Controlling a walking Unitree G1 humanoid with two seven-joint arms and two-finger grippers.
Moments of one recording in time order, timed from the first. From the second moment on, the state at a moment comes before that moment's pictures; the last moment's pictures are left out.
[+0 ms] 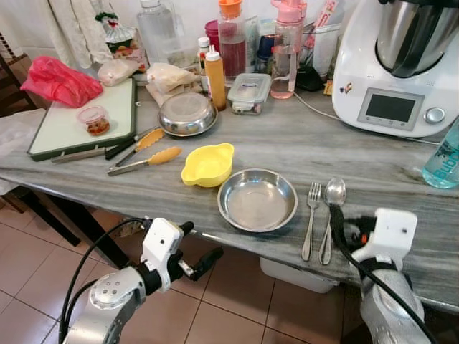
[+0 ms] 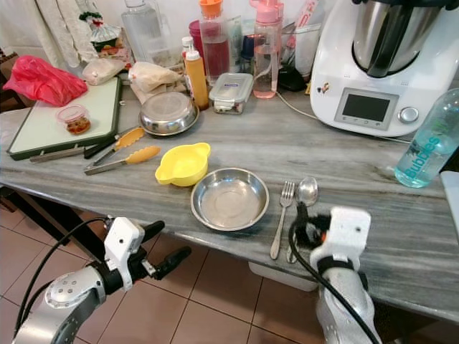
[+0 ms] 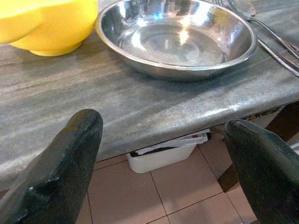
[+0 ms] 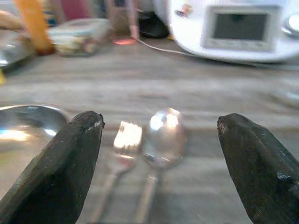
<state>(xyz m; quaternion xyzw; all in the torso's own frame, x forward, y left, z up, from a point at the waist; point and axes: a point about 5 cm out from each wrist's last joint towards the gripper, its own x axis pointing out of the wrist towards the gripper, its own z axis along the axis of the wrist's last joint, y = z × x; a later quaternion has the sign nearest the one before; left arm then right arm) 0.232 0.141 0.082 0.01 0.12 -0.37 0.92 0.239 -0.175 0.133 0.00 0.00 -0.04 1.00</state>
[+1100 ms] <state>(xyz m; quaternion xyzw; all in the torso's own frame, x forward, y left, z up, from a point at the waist) 0.242 0.137 0.102 0.01 0.06 -0.33 0.94 0.243 -0.169 0.141 -0.03 -0.03 -0.02 1.00</state>
